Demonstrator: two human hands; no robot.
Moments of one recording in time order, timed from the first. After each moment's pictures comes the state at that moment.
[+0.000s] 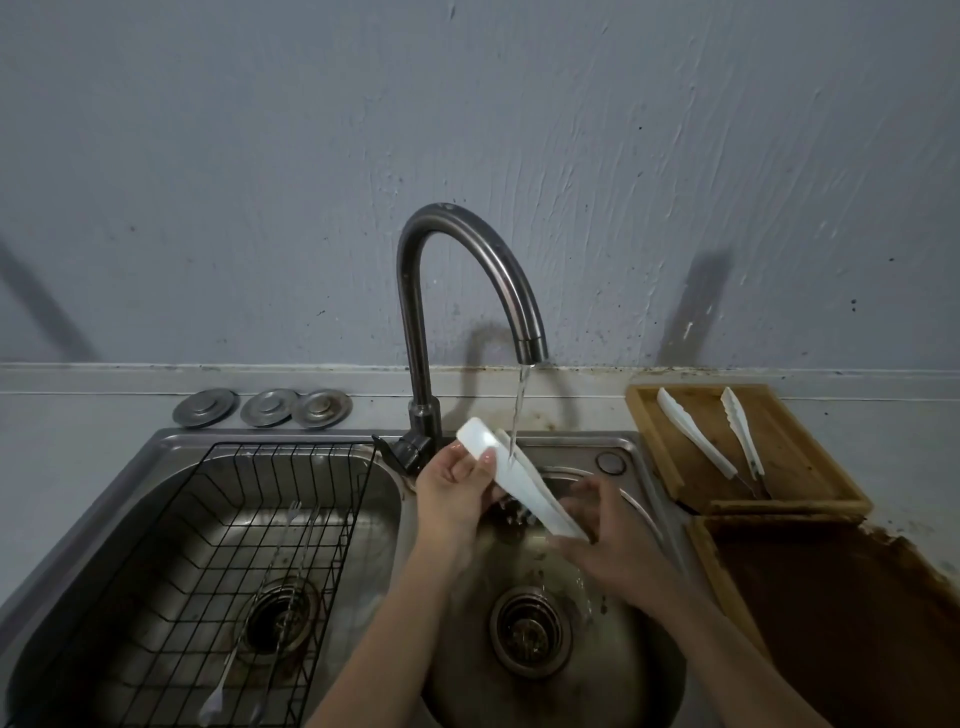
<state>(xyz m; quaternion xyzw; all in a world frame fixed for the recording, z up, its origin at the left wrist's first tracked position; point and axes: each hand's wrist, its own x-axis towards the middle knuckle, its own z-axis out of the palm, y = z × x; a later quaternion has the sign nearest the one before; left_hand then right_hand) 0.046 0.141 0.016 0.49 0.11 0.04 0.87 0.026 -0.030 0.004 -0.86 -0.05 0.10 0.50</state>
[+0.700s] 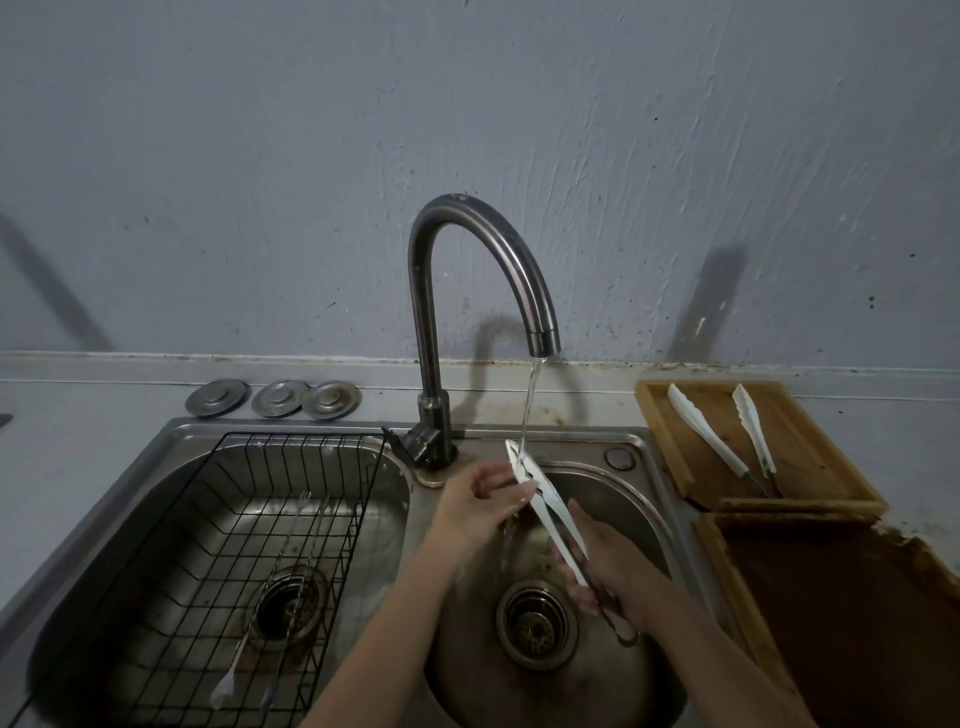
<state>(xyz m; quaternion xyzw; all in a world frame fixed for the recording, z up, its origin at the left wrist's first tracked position) 0.035 0.147 0.007 0.69 0.07 -0.06 0.72 0.030 -0.020 -0.027 -0.69 0.06 0.29 0.66</state>
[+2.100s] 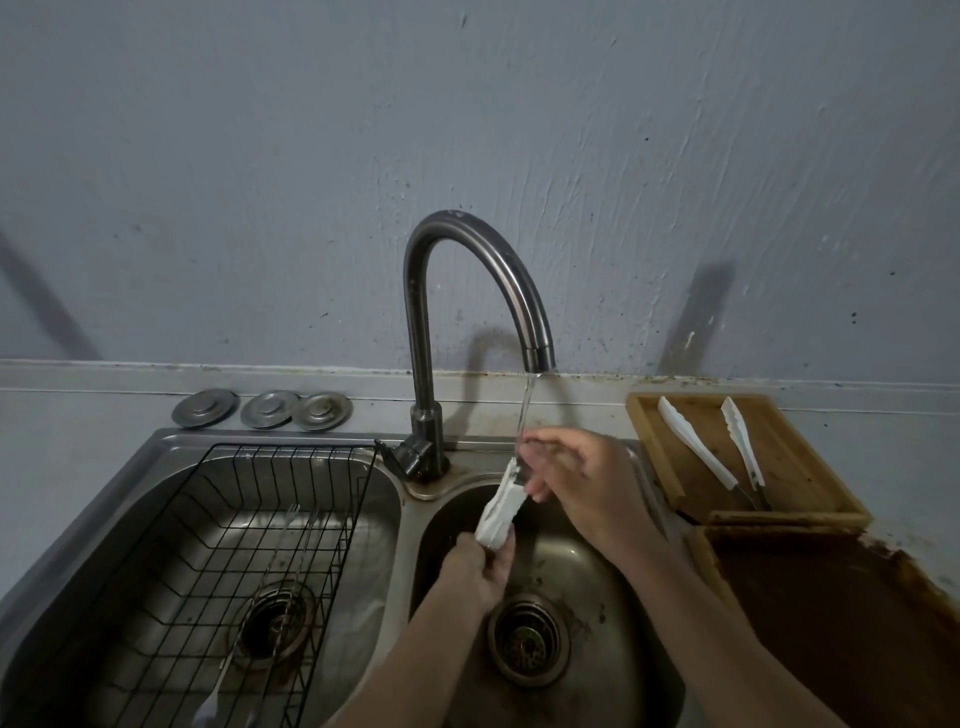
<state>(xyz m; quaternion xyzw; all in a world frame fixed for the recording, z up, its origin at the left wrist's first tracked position) 0.057 0.129 -0.053 0.21 0.43 -0.08 0.87 0.036 0.009 0.071 -0.82 -0.16 -0.10 0.54</state>
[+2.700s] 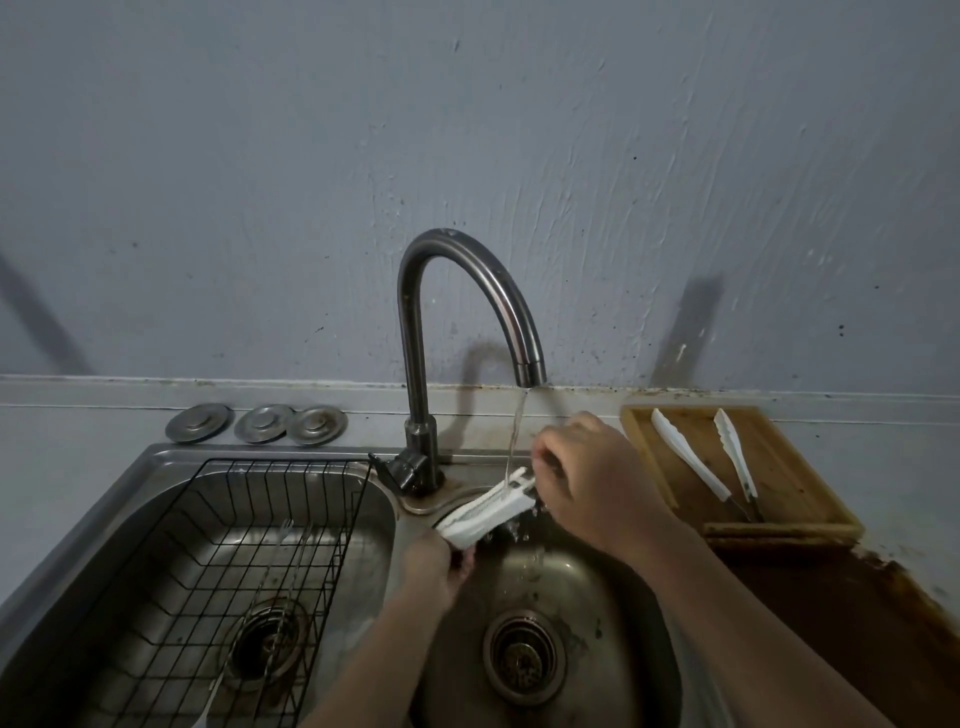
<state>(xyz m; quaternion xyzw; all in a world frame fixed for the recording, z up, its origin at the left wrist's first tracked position) 0.062 0.158 -0.041 0.41 0.40 -0.06 0.82 0.052 -0.007 0.078 -0.91 -0.27 -0.25 0.19</state>
